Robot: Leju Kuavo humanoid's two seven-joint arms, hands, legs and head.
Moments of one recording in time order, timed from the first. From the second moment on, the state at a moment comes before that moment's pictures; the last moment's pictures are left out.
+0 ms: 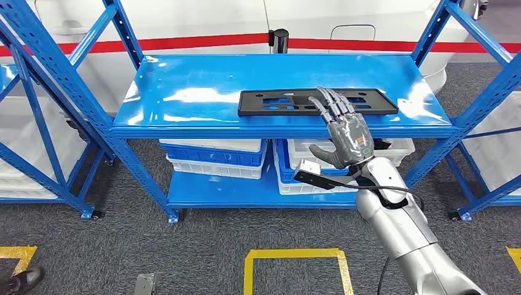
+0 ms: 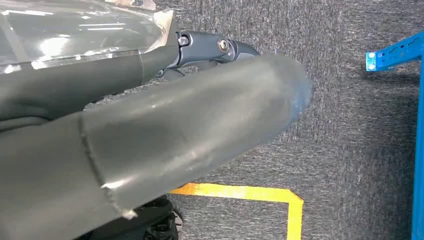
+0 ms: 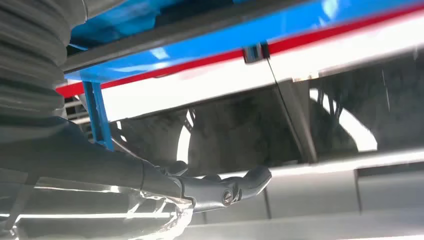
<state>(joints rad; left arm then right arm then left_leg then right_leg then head) -0.06 -0.07 -0.24 -0.19 0.32 0.35 -0.41 -0.65 -0.21 0.56 -1.10 1.02 -0.46 -0.27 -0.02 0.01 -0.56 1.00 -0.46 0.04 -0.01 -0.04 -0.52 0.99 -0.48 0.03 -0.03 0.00</state>
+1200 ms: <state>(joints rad) -0.08 -0.06 -0.28 -0.19 0.27 0.33 -0.31 -0.82 -0.27 0.66 -0.79 1.05 -0.29 -0.15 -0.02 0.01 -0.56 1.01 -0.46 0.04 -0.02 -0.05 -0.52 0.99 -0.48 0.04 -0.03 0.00</state>
